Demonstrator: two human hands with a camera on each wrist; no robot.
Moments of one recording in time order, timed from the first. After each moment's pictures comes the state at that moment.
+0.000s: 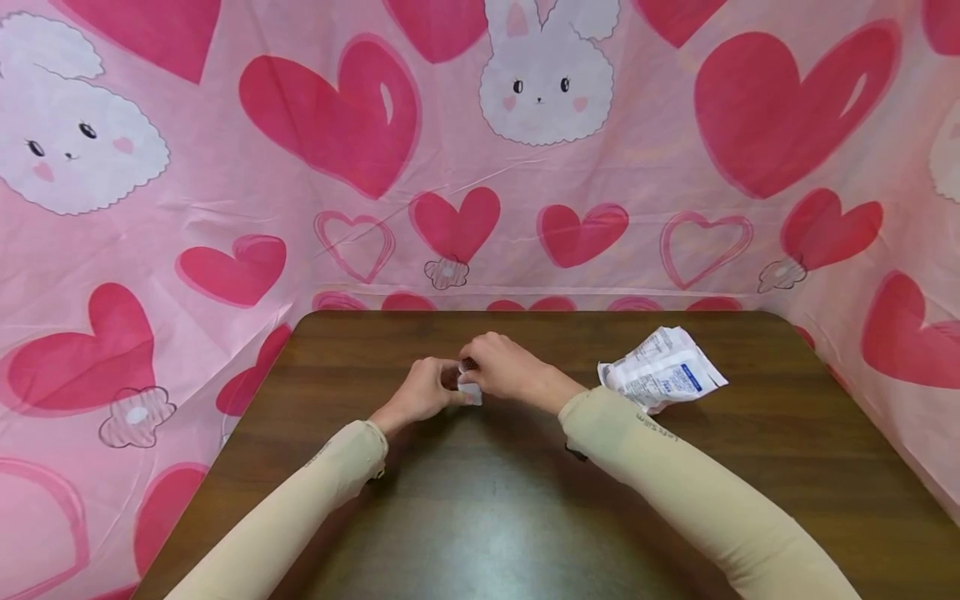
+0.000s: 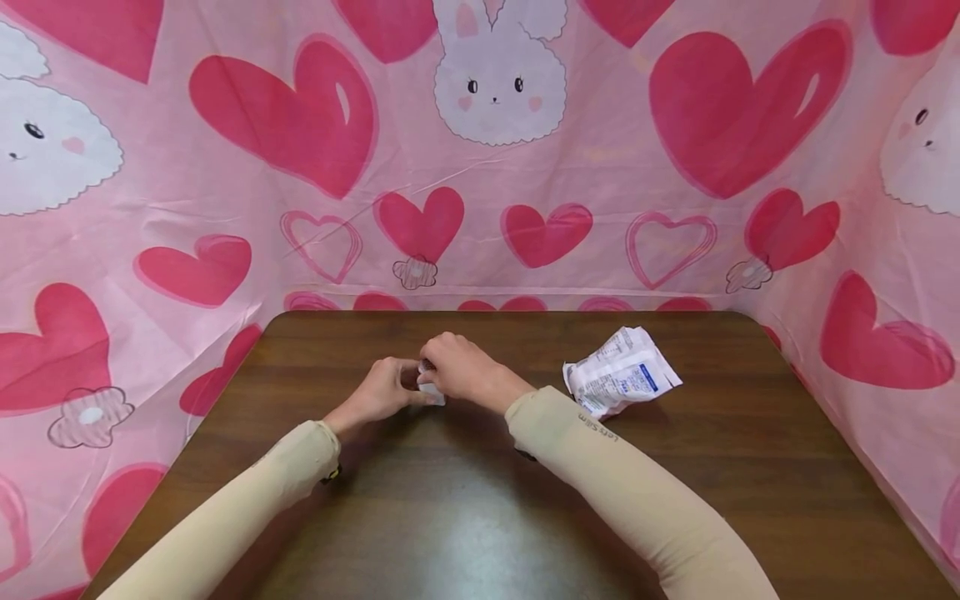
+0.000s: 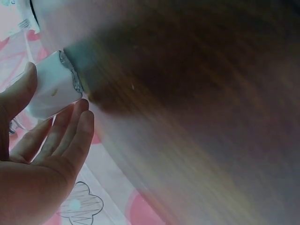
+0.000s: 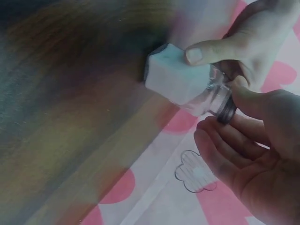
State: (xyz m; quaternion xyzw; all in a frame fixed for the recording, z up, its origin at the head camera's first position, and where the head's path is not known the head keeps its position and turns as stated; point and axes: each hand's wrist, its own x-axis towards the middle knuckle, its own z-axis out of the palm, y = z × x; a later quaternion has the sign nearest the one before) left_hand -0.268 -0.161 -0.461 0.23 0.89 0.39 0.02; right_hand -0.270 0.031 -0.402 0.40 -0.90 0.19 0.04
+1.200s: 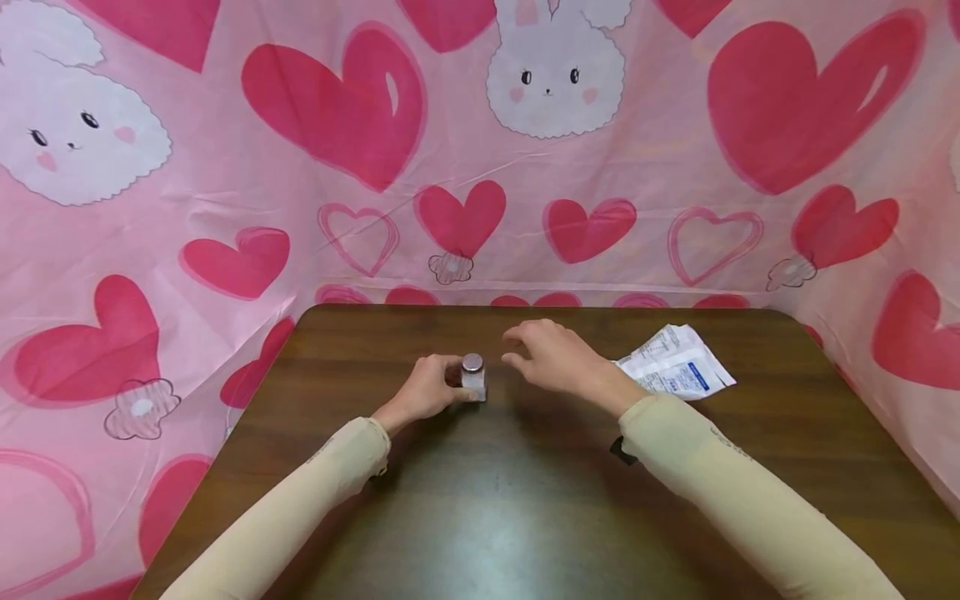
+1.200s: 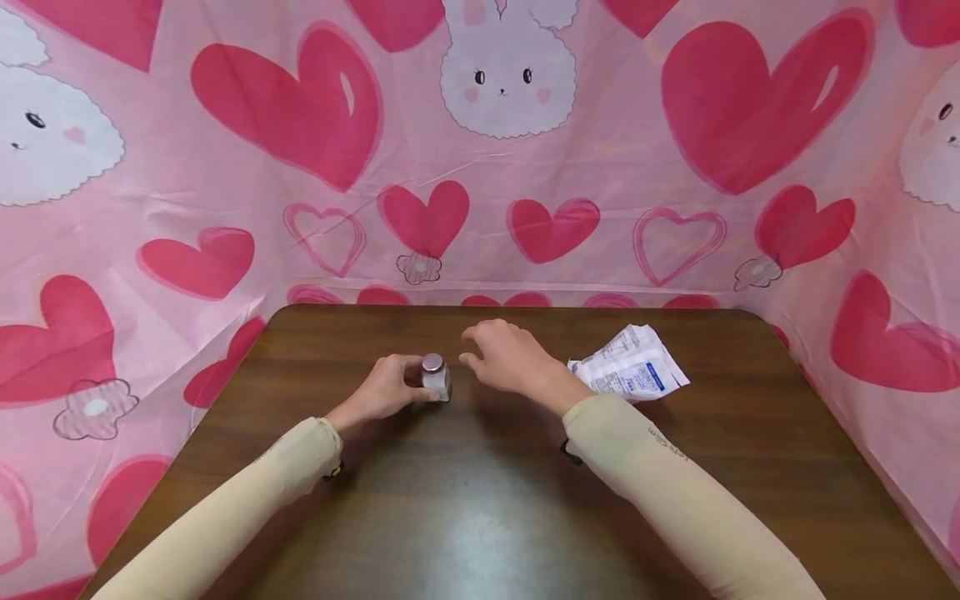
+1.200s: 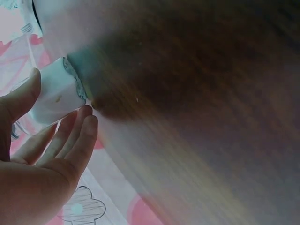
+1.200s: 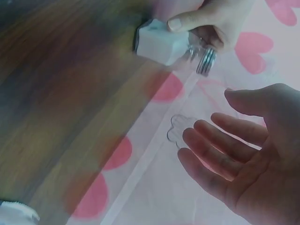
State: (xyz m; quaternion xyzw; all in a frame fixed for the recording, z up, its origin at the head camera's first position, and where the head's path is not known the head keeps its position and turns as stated) left_hand -0.267 -0.160 -0.462 0.21 0.89 0.40 0.04; right_hand -0.256 0.088 -0.380 0.30 -0.93 0.20 0.03
